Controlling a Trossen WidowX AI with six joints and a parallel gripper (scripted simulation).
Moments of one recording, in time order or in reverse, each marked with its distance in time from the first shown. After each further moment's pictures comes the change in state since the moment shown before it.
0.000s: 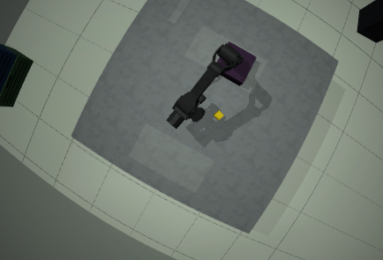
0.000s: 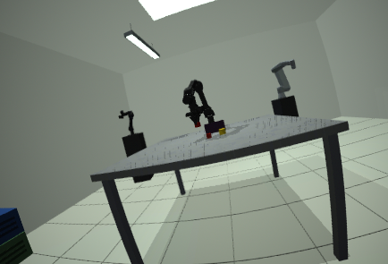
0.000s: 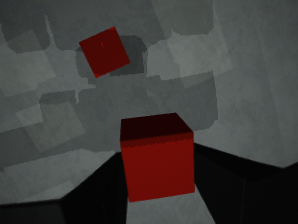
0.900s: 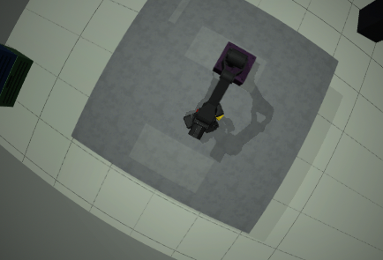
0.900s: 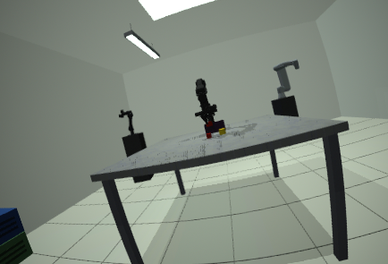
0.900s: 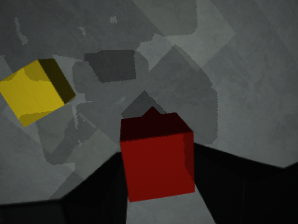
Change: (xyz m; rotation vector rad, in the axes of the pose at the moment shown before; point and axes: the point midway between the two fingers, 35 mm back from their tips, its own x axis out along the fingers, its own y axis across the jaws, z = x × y) arm 0.013 0.028 0.082 0.371 -0.008 0.002
